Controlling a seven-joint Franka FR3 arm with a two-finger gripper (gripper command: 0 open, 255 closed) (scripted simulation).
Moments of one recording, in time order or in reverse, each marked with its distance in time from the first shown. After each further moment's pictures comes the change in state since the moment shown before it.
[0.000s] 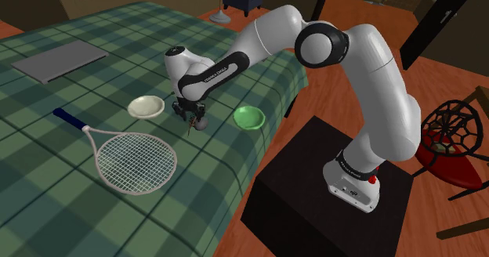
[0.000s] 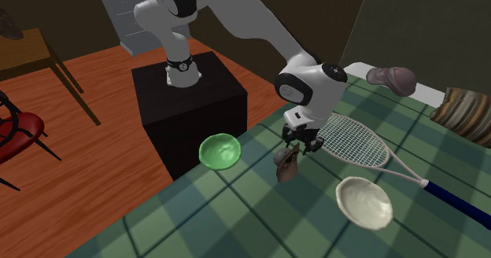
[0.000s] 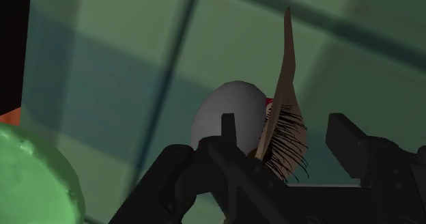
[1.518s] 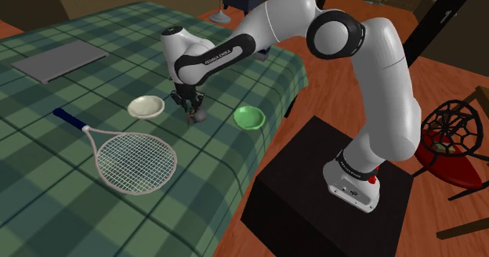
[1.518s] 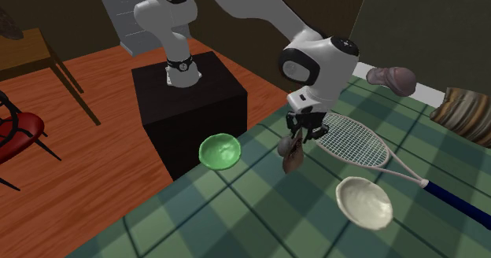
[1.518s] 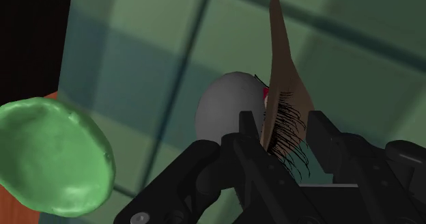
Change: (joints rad) arm -0.018 -0.112 0.028 -0.011 0.031 -0.100 -0.017
